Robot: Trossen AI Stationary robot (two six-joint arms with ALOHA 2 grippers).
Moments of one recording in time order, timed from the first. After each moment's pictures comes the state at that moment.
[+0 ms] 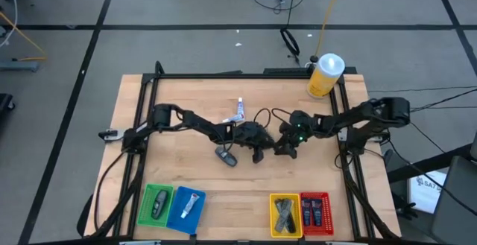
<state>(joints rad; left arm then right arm) 0.07 2.30 1.25 0.48 0.18 -0.23 -0.25 1.53 0.31 0.42 -0.52 0.38</state>
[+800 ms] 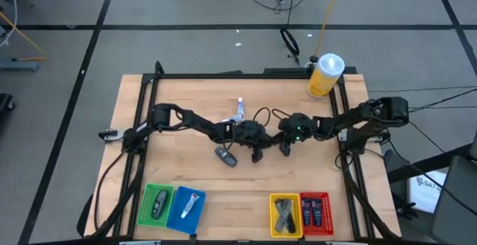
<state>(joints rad) 0.06 2.28 1.25 0.47 0.20 -0.21 -0.21 1.54 0.30 0.45 -0.12 0.30</state>
